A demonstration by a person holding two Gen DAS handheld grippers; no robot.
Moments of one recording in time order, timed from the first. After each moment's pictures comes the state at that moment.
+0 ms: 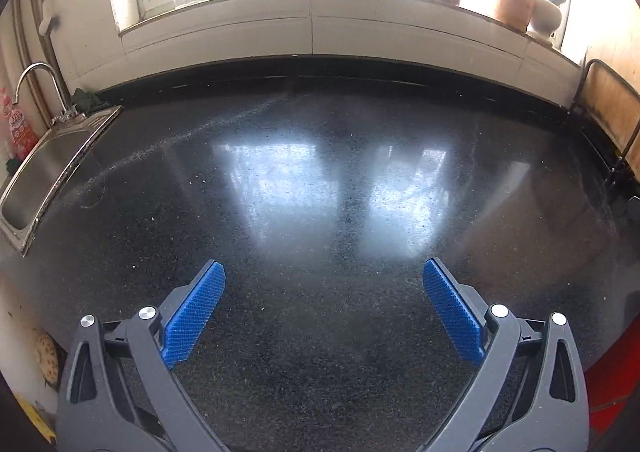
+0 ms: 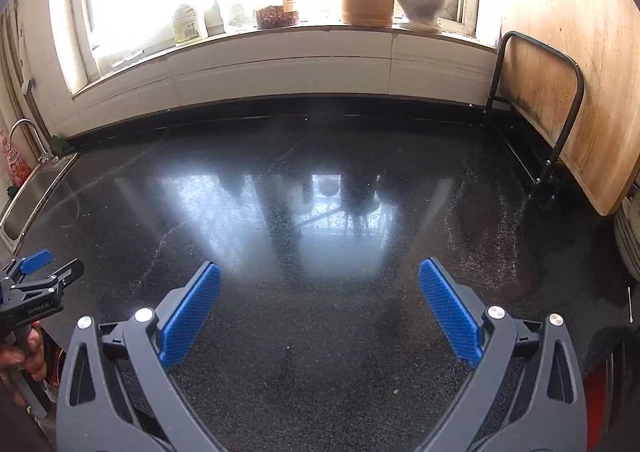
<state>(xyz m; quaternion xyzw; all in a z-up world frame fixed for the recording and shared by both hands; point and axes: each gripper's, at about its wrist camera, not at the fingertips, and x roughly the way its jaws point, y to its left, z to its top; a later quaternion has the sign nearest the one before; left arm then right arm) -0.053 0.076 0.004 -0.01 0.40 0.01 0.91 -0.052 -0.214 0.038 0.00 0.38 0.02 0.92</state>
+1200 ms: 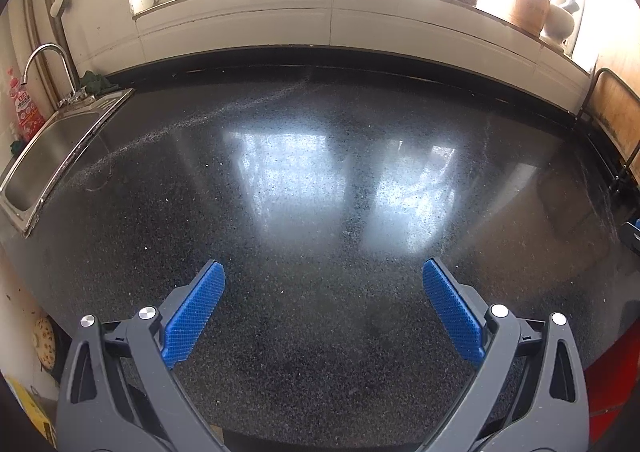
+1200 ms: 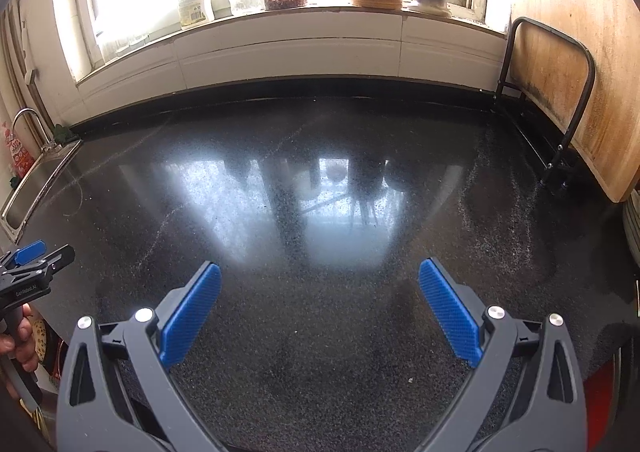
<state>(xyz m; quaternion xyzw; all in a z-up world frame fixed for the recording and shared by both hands) -0.063 0.093 0.001 -0.03 0.41 0.02 0.91 -0.054 -0.208 0.022 0.00 0.40 0.03 0.92</state>
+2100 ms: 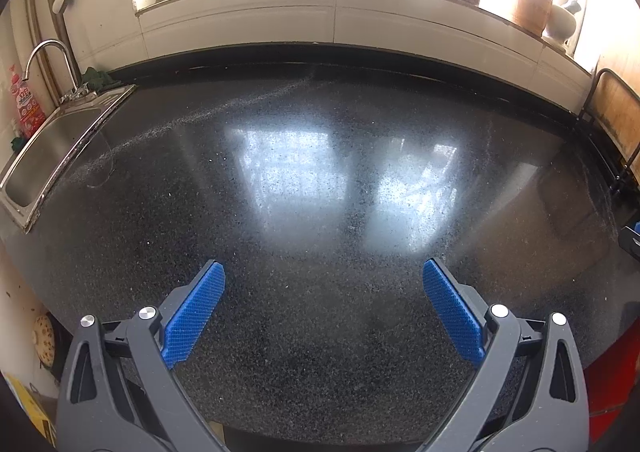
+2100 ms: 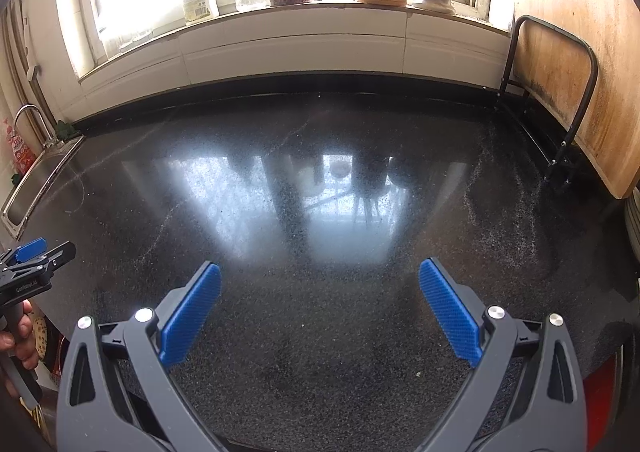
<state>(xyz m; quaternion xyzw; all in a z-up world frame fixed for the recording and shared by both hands) -0.066 0.100 0.000 -0.03 0.42 0.02 0.91 -0.062 -0.202 0.019 0.00 0.40 0.02 0.92</state>
